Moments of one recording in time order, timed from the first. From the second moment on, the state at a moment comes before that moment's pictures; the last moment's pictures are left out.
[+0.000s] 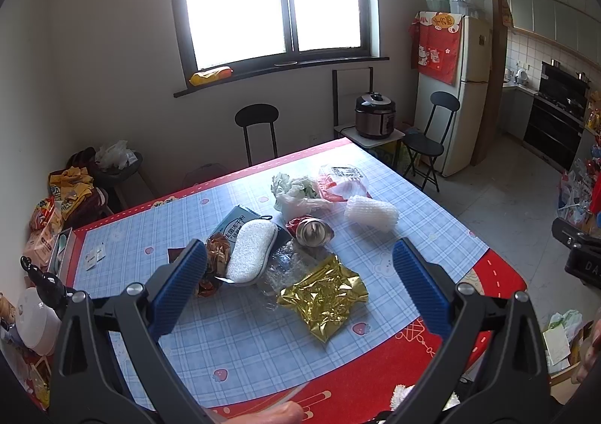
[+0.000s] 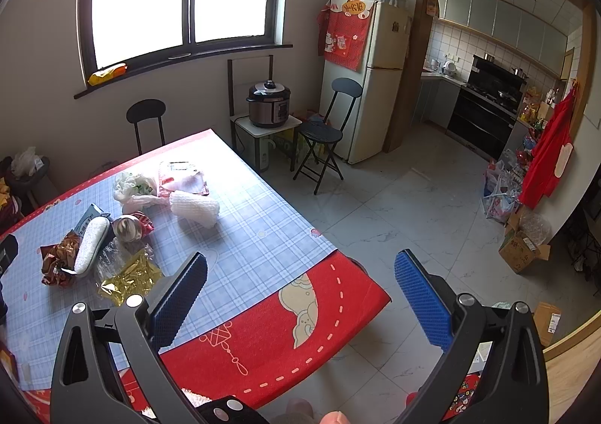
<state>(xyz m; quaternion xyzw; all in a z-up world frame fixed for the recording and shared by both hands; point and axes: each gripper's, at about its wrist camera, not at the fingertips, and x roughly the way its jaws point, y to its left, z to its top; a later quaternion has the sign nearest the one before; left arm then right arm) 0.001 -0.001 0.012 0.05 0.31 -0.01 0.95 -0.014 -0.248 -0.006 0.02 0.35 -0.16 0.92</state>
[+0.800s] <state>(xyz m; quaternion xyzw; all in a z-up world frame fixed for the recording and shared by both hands) 0.002 -0.001 0.011 0.05 0.31 -0.01 0.95 -0.006 -0.247 0.000 0.02 0.35 -0.15 0.92</state>
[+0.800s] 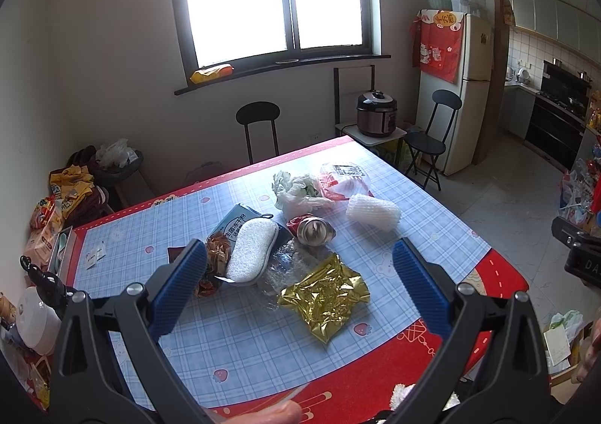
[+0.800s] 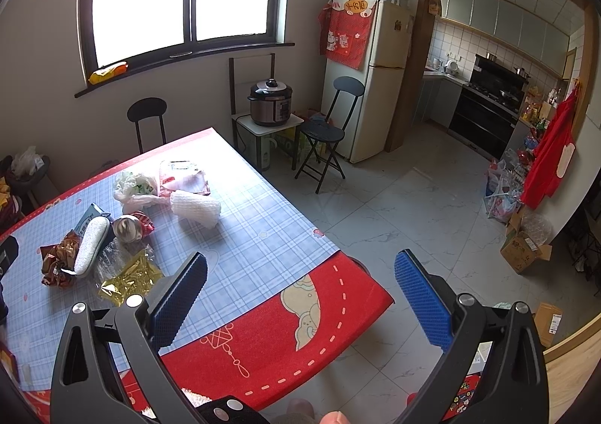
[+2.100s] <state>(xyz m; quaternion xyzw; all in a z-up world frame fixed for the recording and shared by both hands) 0.077 0.027 -0.079 -0.09 0.41 0.20 0.88 0.192 -0.306 -0.120 -0.01 0.45 0.16 0.88</state>
